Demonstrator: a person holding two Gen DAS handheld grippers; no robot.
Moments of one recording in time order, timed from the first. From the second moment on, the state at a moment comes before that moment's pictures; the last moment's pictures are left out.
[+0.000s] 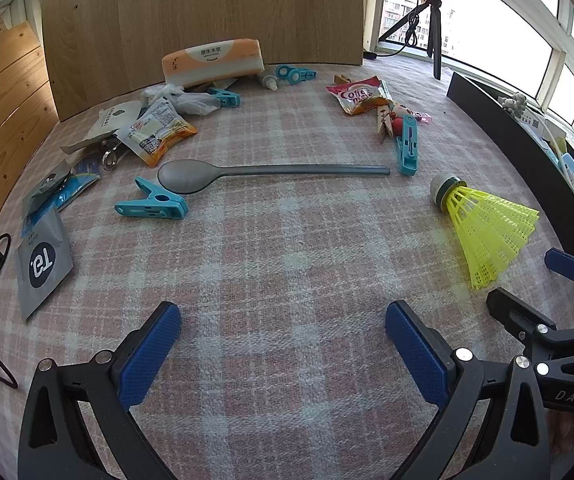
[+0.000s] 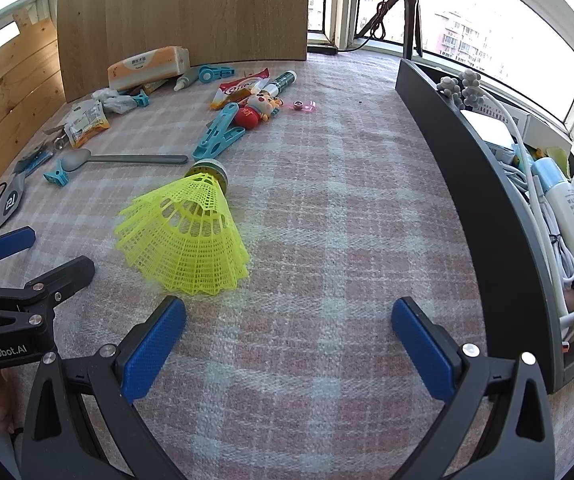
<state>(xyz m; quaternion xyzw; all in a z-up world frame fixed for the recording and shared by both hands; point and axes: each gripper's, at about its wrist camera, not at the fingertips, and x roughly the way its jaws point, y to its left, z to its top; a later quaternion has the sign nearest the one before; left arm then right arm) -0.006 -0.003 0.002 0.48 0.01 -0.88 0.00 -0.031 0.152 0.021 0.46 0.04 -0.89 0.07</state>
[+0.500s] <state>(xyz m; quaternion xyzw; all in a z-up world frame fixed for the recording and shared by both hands) -0.061 0.011 0.042 0.50 0.03 -0.86 -0.05 -0.039 0.161 0.063 0.47 0.04 -0.88 0.12</state>
